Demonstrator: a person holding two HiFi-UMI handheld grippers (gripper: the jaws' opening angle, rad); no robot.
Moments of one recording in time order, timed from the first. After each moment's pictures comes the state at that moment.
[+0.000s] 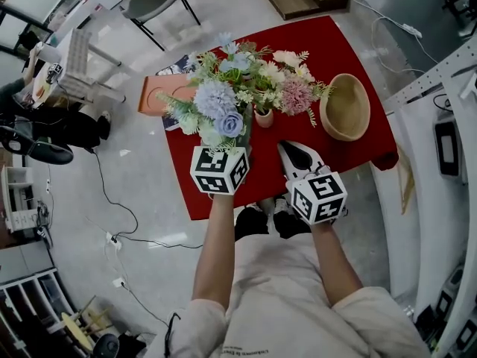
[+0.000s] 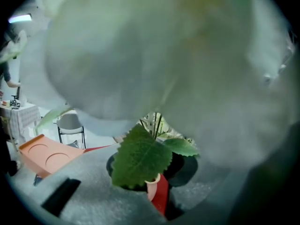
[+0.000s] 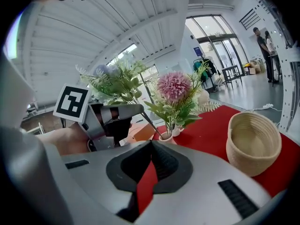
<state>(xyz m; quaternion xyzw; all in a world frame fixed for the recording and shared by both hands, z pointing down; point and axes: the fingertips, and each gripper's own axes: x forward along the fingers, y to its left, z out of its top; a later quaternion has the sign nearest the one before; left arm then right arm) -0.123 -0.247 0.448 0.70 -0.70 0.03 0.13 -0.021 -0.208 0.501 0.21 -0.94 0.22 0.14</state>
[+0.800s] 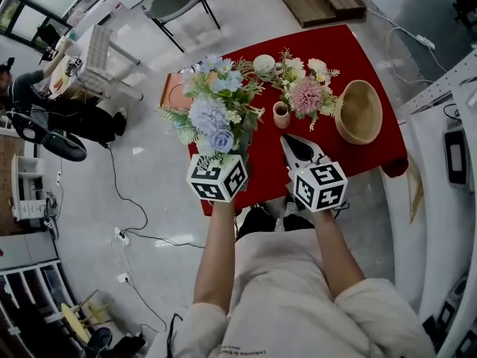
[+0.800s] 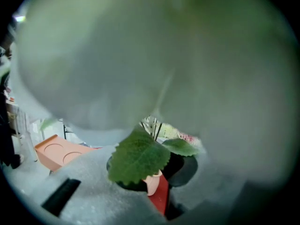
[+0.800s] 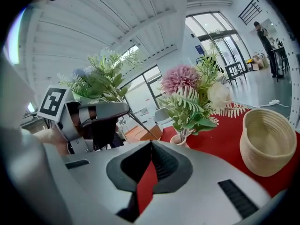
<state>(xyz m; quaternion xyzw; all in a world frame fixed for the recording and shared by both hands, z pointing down) -0.145 -0.201 0.422 0.69 -0.71 0.01 0.14 -0.056 -0.201 0.496 0.19 -0.95 0.23 0.12</state>
